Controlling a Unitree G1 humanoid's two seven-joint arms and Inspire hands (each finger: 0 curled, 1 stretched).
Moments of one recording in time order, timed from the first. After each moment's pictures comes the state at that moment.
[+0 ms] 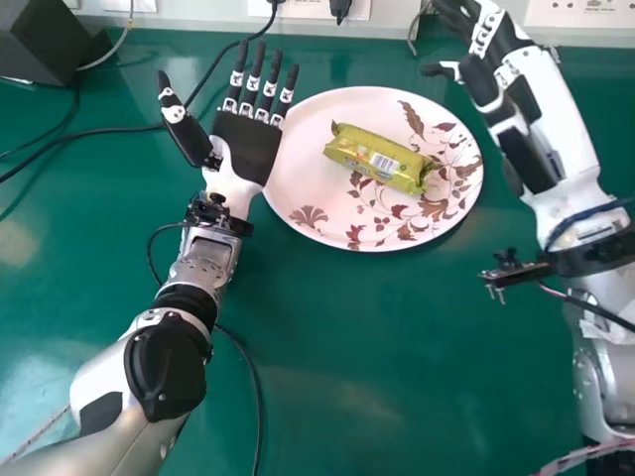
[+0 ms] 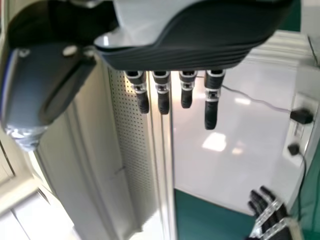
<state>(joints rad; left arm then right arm) -1.04 0.01 0.80 1.30 -0.69 0.00 -1.00 -0.26 -0.35 -0.17 -0.29 0.25 -0.20 0.38</state>
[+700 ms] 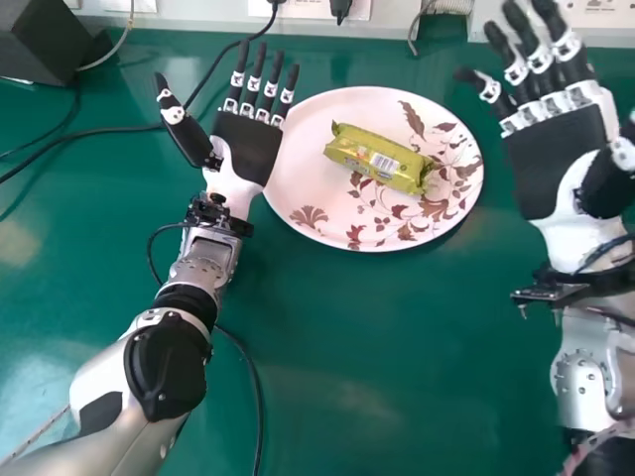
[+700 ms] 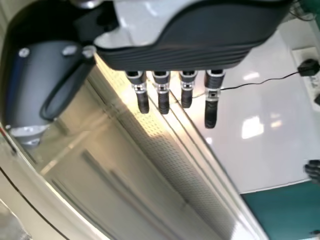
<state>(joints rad) -1.04 0.01 0.80 1.30 -0.69 0.00 -1.00 -0.30 -0.17 -0.28 0.02 0.73 -0.31 0.68</state>
